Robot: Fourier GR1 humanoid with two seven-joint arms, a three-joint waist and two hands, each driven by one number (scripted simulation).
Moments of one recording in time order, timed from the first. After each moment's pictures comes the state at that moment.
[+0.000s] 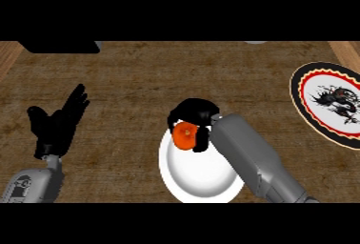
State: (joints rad) left arm -0.18 0.27 0.01 -1.40 0.10 0.06 0.17; right arm -0.83 -0.01 0.45 -0.69 0.80 0.35 -0.34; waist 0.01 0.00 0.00
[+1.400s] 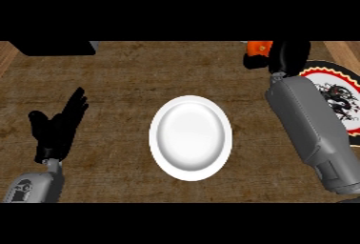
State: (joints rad) left arm -0.15 0.25 0.02 -1.41 0.08 0.06 0.17; right arm -0.92 -0.27 0.13 -0.75 1.03 -0.55 0.66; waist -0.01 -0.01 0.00
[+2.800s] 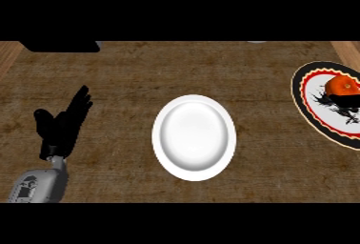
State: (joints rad) left arm -0.18 0.22 0.04 -1.39 0.05 0.03 0.15; right arm -0.61 -0.58 -0.27 -0.64 0.62 -0.39 0.24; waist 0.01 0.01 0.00
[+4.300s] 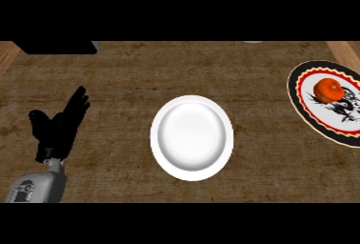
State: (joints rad) left arm -0.15 0.20 0.06 -1.44 0.03 0.02 0.19; right arm -0.43 -0.54 -0.57 -1.00 0.02 -0.10 -0.11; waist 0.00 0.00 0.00
